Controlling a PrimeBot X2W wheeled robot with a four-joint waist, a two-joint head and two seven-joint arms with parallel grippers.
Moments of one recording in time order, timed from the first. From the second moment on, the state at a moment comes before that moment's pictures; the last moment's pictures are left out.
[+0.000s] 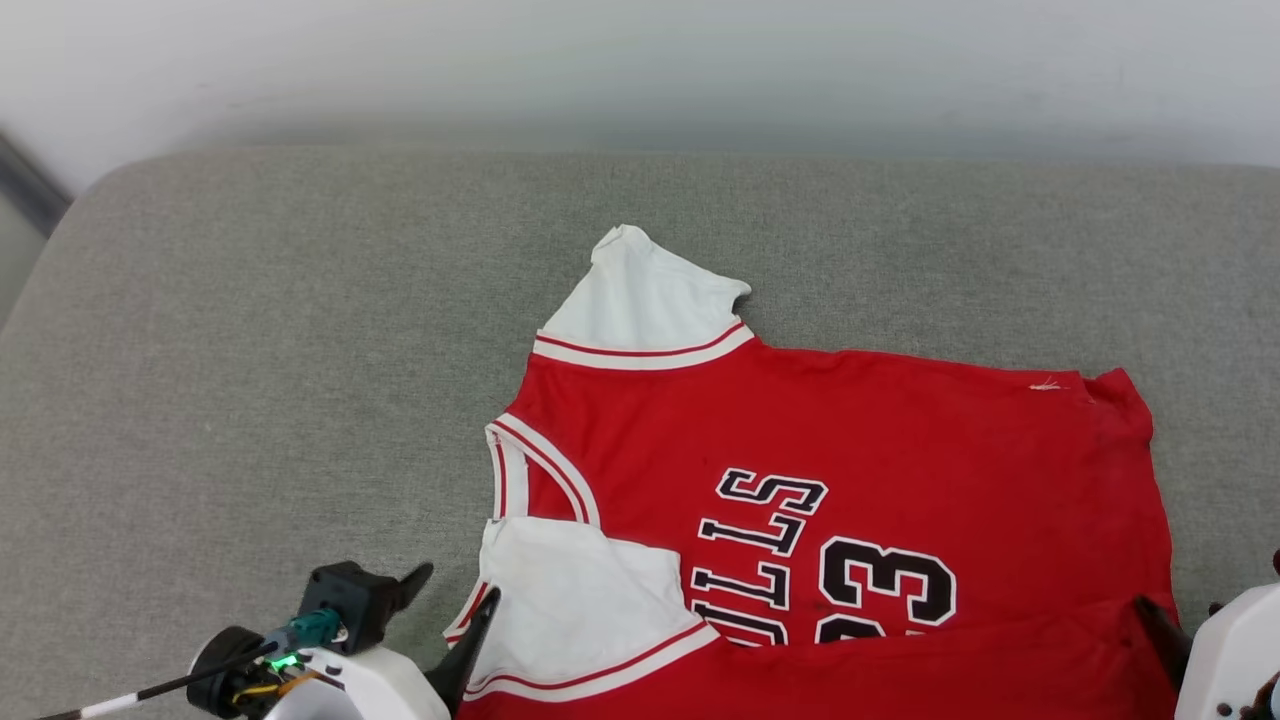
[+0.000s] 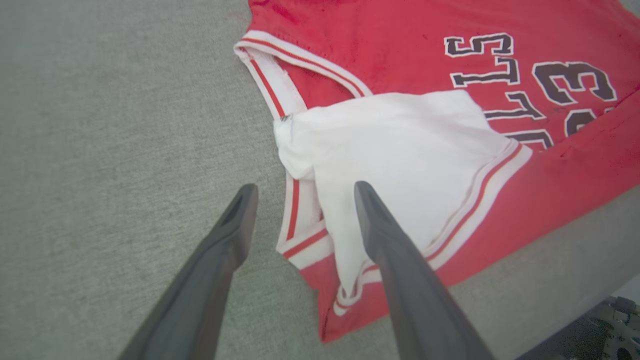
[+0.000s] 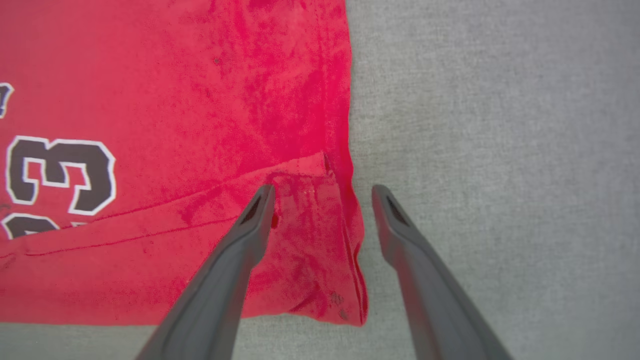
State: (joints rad) left arm -0.11 0.65 -0.68 -0.03 -0.68 0.15 0.13; right arm 0.06 -0.16 -0.28 -0.08 0.24 0.13 0.80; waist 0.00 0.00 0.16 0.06
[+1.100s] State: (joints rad) left arm -0.06 0.34 -0.21 -0.08 -0.39 0.00 -0.26; right arm 0.03 -0.12 -0.17 -0.25 0.27 0.13 -0.03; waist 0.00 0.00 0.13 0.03
